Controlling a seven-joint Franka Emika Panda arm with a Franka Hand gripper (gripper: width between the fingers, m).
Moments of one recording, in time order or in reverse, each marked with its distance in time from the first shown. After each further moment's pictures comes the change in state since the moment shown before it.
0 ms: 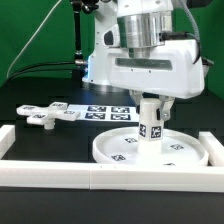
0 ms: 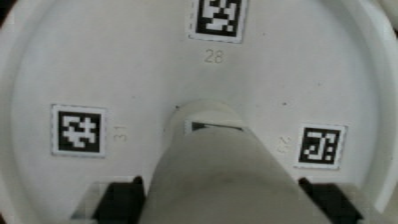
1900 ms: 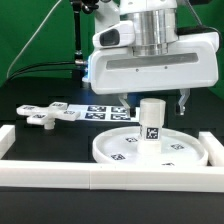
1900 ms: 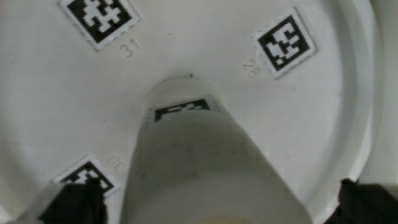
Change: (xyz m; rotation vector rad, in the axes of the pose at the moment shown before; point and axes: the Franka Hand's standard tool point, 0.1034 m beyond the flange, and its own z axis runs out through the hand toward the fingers) arm 0.000 -0.005 -0.003 -0.029 -0.006 -1.020
